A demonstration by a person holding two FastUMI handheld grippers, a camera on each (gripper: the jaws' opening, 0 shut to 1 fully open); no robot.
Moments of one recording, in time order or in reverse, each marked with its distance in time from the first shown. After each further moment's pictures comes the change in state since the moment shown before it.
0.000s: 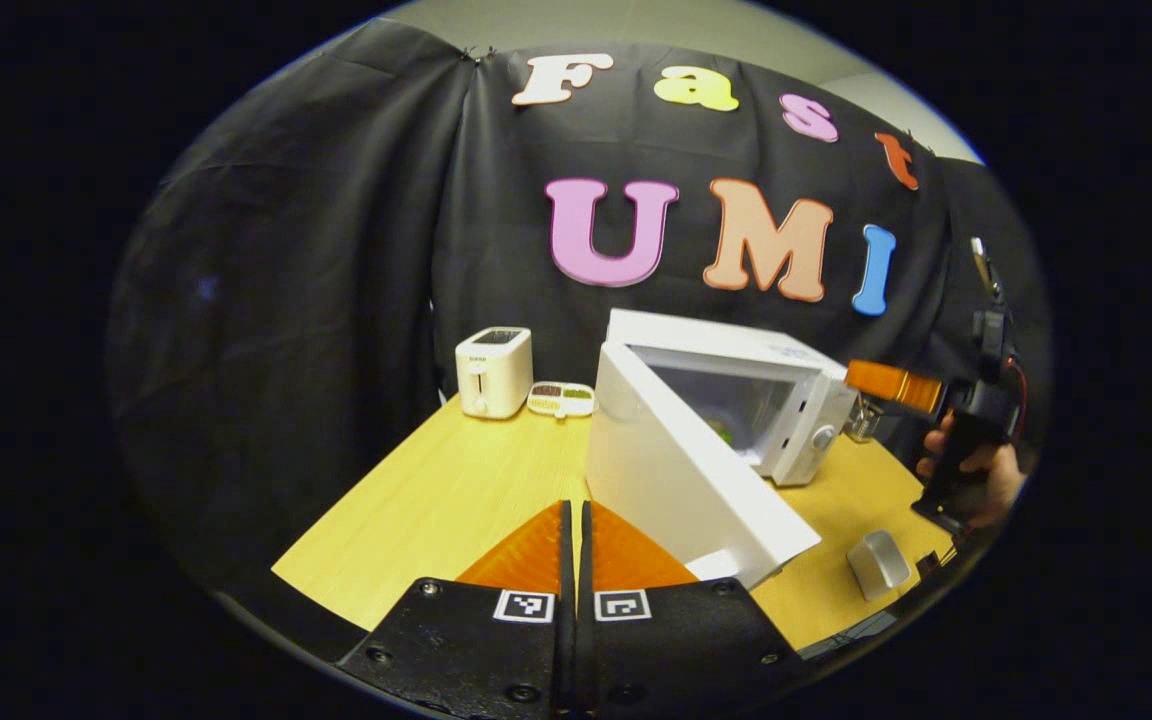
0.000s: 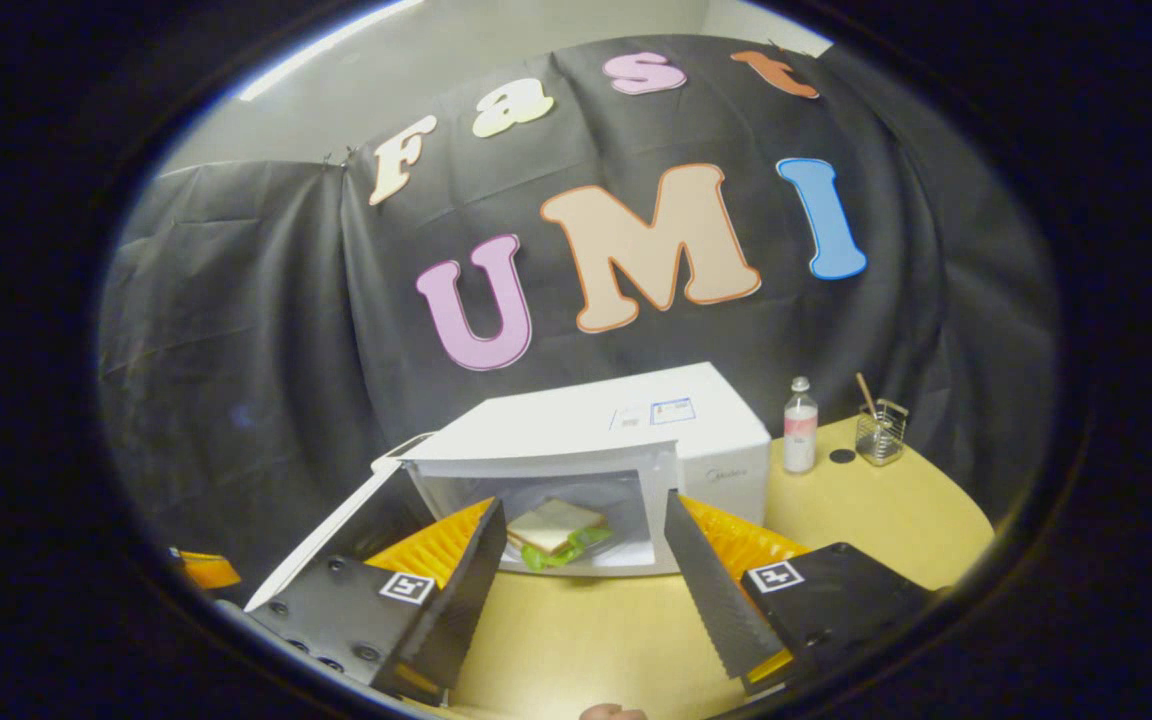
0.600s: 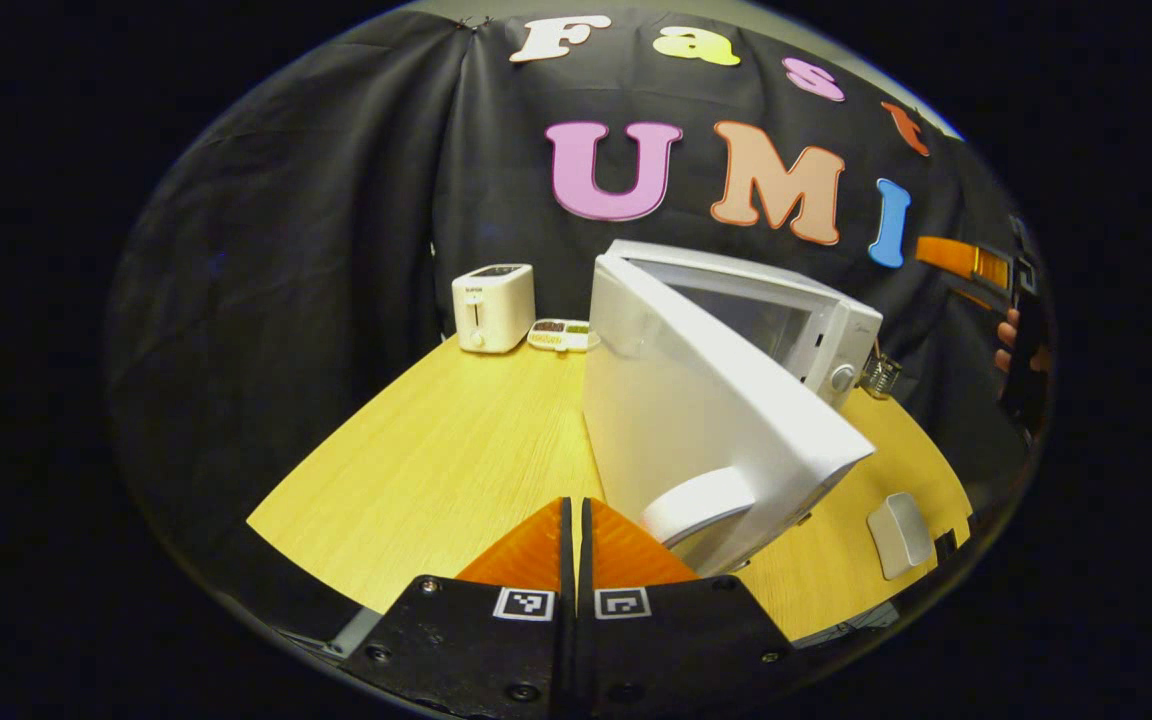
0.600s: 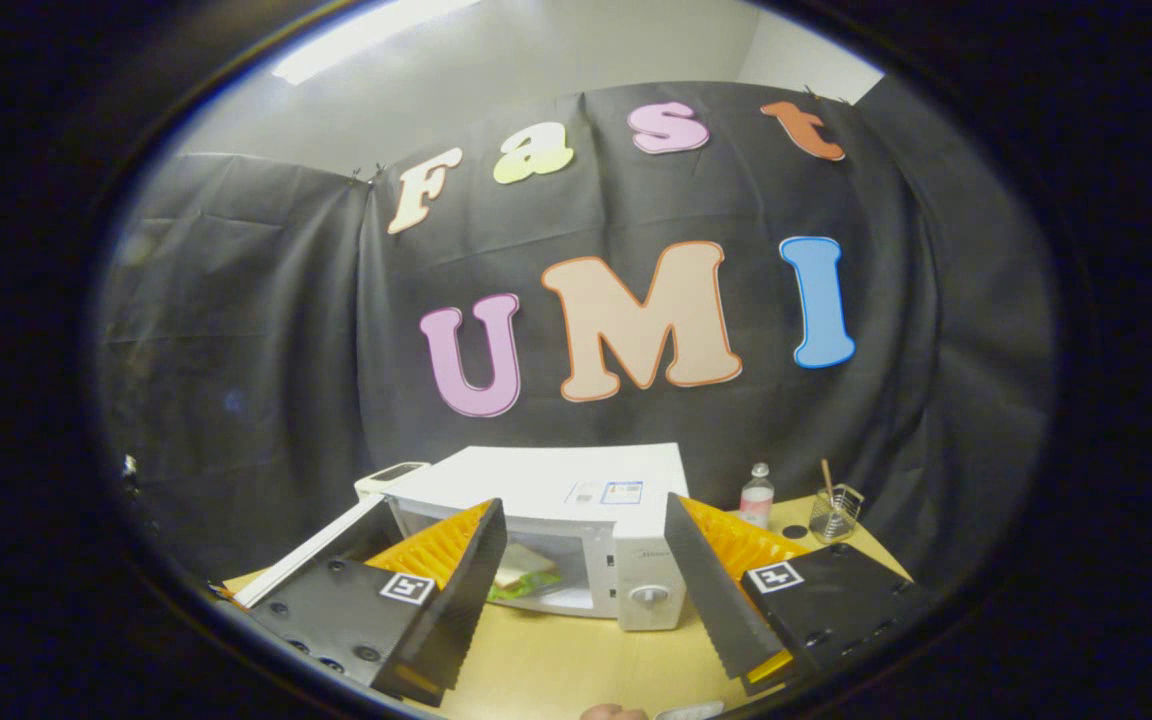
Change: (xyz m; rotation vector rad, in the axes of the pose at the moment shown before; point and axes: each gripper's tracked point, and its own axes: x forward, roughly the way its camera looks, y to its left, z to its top) left arm 0.021 -0.017 -0.070 -0.025 0.124 0.053; right arm -0.030 -0.029 0.081 -0.131 -0.137 0.005
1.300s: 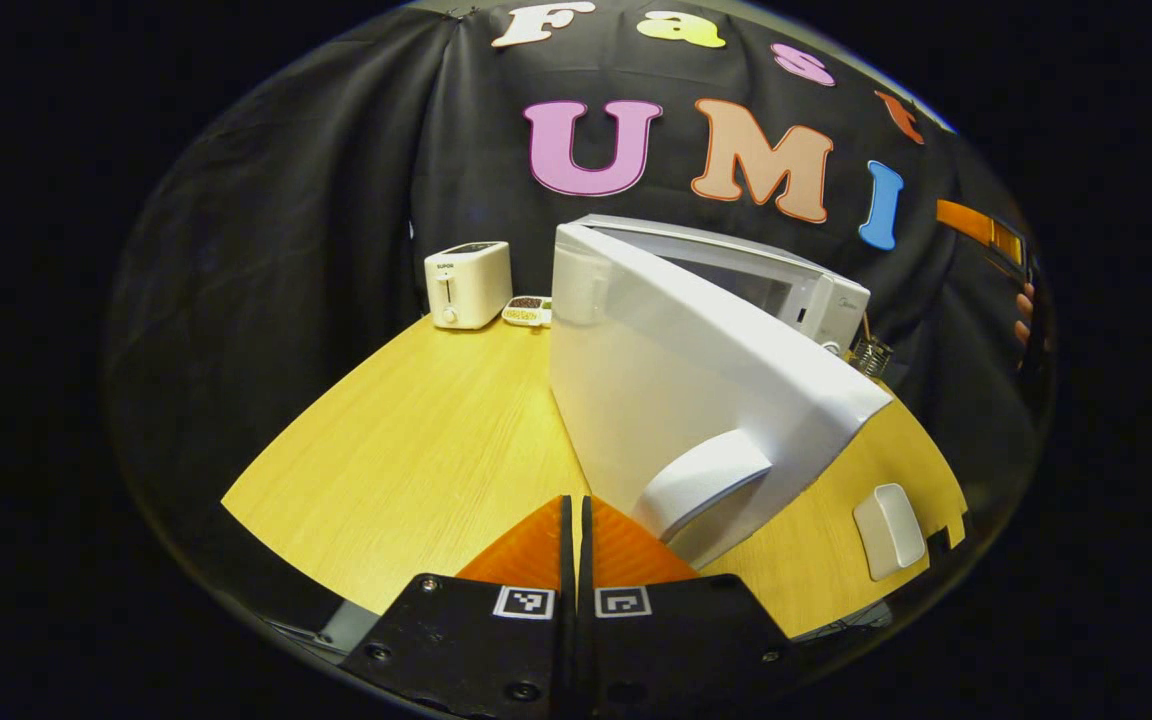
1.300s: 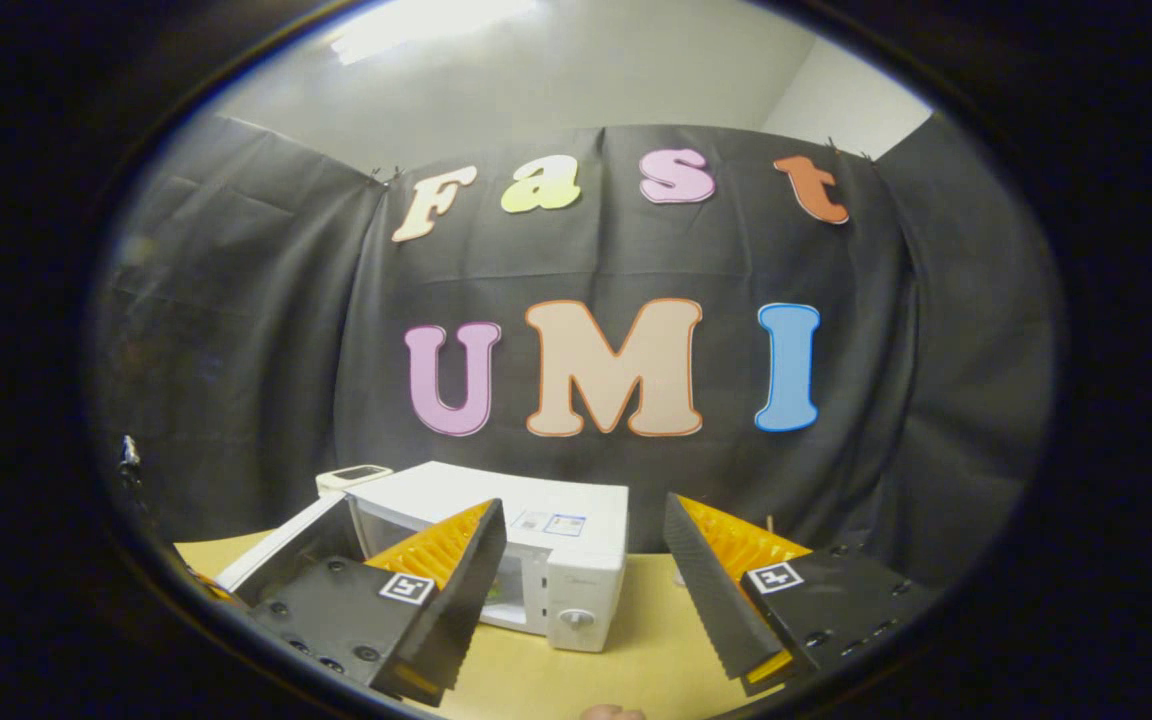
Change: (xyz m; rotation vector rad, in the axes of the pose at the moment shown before) left arm 0.017 -0.054 -0.006 0.025 0.023 -0.057; right arm -0.028 -0.037 0.034 -0.161 -0.099 -0.068
